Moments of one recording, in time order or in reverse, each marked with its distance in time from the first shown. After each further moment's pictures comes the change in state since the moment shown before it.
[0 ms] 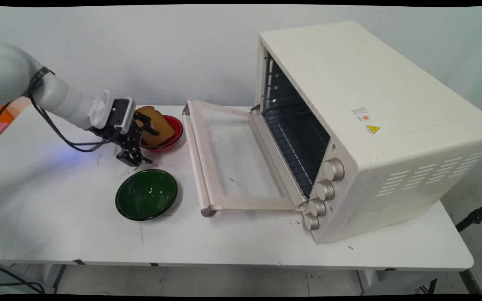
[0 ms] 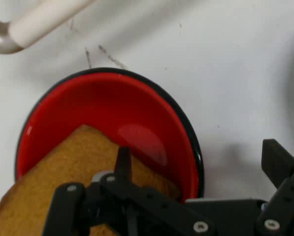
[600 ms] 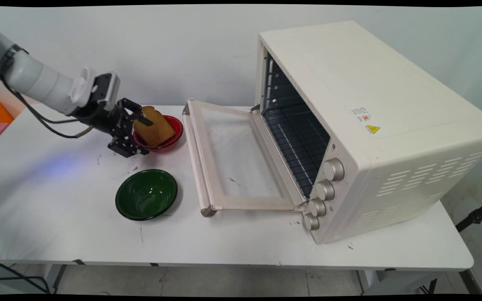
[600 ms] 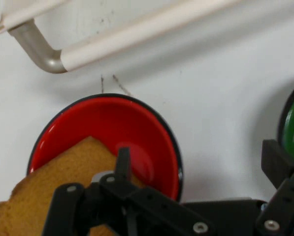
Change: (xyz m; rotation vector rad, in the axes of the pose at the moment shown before) arm 0.009 -0.004 -0.054 -0.018 0.092 -0.175
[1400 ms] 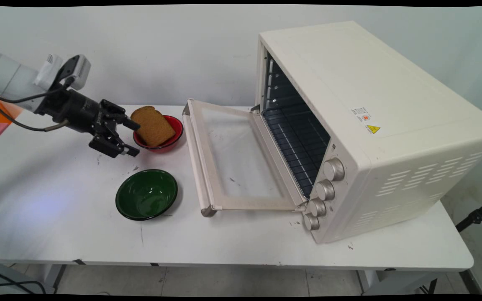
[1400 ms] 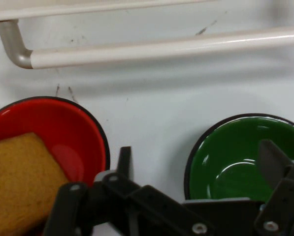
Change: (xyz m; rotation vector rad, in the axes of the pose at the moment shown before) arm -0.008 0.021 -0.050 -0.093 0.120 -0.296
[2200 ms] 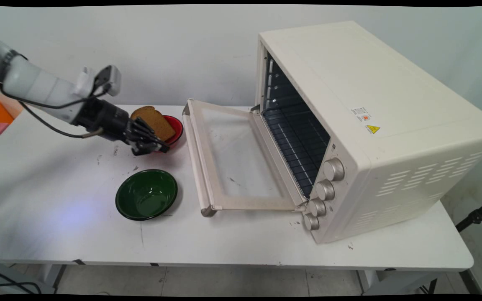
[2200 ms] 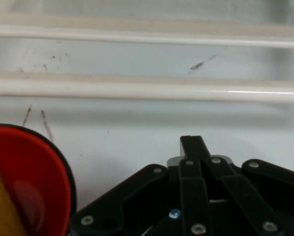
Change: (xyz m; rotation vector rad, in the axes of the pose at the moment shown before) arm 0.022 0.011 0.058 -0.008 0.023 -0.122
